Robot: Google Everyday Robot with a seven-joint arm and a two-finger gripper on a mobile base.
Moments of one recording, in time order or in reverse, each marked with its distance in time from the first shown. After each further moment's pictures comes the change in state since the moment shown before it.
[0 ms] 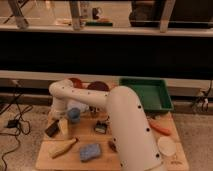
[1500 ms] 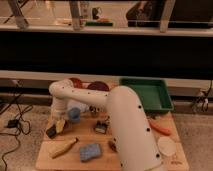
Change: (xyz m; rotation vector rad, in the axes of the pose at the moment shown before) arm -0.002 -0.001 0.000 0.000 -0.001 -0.003
